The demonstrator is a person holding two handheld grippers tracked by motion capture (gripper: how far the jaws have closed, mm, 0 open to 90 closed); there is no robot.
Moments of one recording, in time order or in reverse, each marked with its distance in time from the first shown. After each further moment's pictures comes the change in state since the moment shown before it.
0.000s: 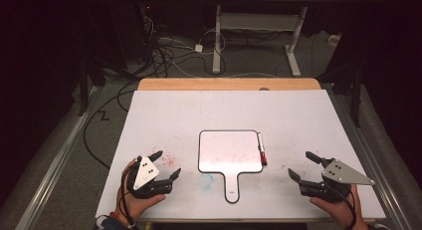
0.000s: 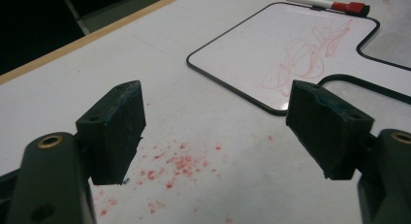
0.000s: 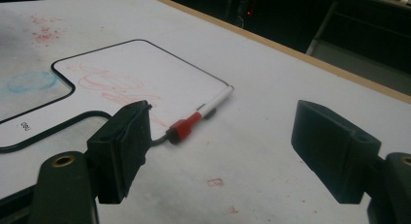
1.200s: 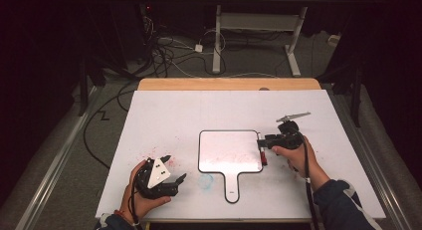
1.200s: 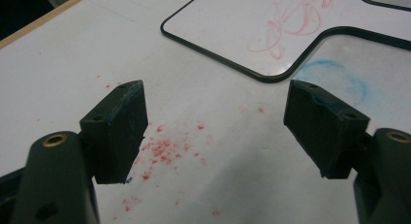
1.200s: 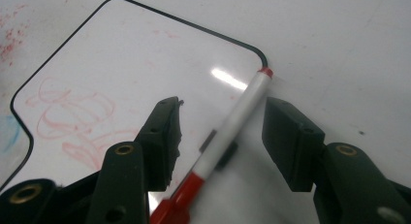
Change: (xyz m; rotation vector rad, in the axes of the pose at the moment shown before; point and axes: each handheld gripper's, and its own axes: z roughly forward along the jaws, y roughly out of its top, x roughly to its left) left arm -0.009 -0.007 0.019 0.127 -0.045 0.063; right arm -0.048 0.032 0.167 0.477 0.271 0.373
